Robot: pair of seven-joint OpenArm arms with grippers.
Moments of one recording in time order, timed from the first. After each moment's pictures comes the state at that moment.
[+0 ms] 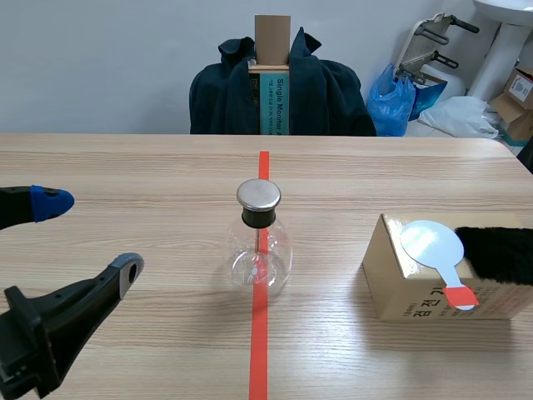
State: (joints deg) left arm 47.4 -32.4 -8.5 119.6 -17.0 -26.4 -9.7; right arm -53.6 23.9 28.7 110.0 -45.1 -2.1 32.9
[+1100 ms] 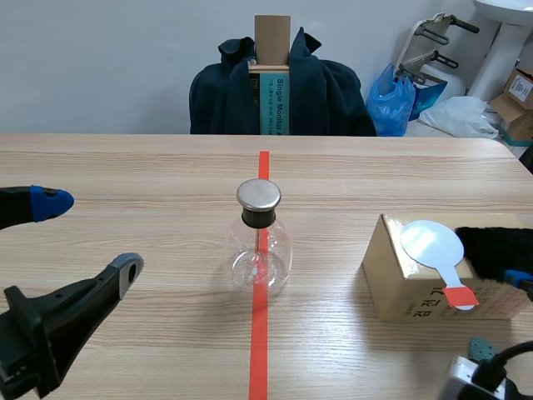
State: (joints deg) left arm 47.4 -32.4 -8.5 119.6 -17.0 -26.4 -9.7; right arm -36.6 10.0 12.5 81.6 -71.3 -25.2 22.5
